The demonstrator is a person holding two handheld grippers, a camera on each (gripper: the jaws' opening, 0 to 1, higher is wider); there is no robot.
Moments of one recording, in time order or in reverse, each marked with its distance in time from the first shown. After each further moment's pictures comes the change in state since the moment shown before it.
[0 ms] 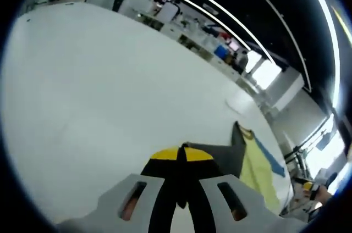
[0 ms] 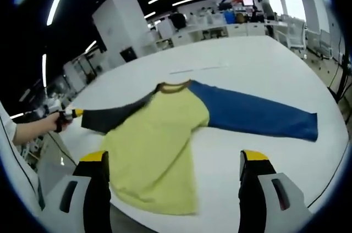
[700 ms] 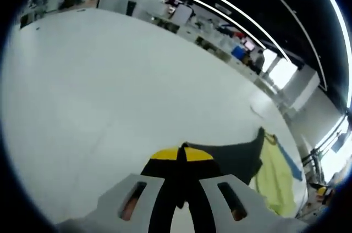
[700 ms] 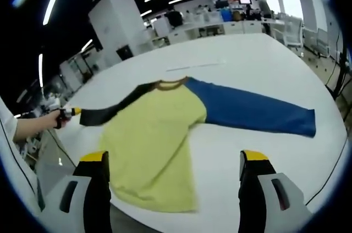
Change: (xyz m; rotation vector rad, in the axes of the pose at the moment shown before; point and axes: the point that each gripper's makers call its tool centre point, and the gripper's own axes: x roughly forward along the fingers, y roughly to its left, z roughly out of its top) left arm 0.020 0.078 0.027 -0.003 -0.021 0.126; right arm 0.001 -0.002 -0.006 0.010 0.022 -0.028
